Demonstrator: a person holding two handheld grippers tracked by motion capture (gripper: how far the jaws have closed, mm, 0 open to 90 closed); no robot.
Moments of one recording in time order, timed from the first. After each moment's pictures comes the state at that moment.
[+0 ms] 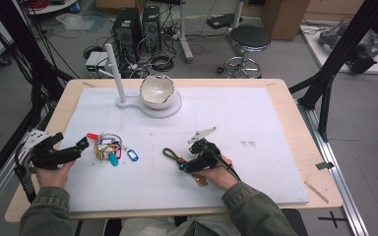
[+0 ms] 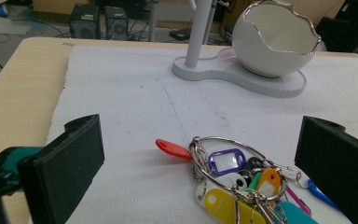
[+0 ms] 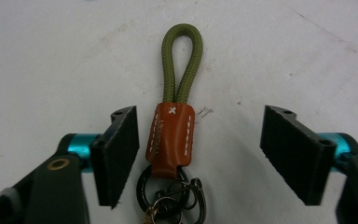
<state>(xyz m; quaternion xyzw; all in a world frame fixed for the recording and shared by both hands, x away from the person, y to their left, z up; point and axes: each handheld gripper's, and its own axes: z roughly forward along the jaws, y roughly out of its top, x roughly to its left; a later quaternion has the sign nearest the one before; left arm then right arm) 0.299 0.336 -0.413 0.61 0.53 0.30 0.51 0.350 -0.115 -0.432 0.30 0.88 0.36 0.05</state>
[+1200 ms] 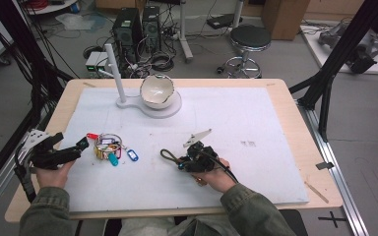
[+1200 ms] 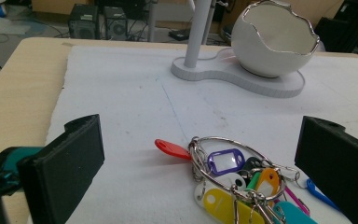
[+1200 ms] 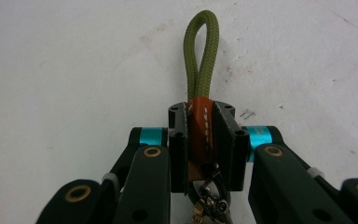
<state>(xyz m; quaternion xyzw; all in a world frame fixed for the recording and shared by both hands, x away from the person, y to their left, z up) 0.298 0.336 -0.413 0.61 0.53 0.30 0.51 0.337 -0.105 -0.423 0.28 0.89 0.36 0.03</state>
